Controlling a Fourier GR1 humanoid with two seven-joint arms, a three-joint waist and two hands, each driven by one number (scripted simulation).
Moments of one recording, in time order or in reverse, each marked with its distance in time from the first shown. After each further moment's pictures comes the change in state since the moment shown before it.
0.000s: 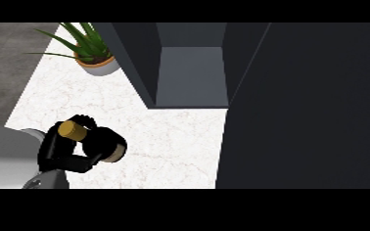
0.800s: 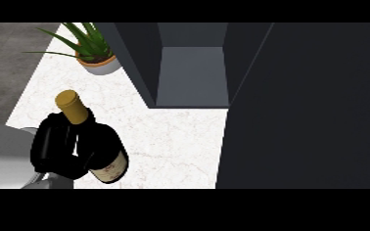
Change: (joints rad) left arm 0.105 -0.096 -0.158 -0.505 0.175 0.103 0.280; right arm -0.005 0.016 -0.025 0.008 -0.009 0.017 0.004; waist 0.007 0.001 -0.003
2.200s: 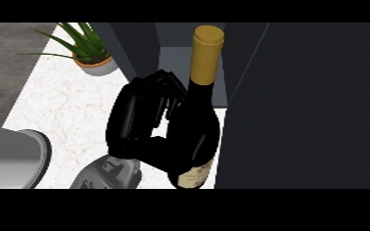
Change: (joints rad) left arm -0.327 -0.005 -0.643 -0.240 0.000 0.756 0.428; right arm 0.013 0.003 -0.044 -0.002 -0.022 0.036 -0.004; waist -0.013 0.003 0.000
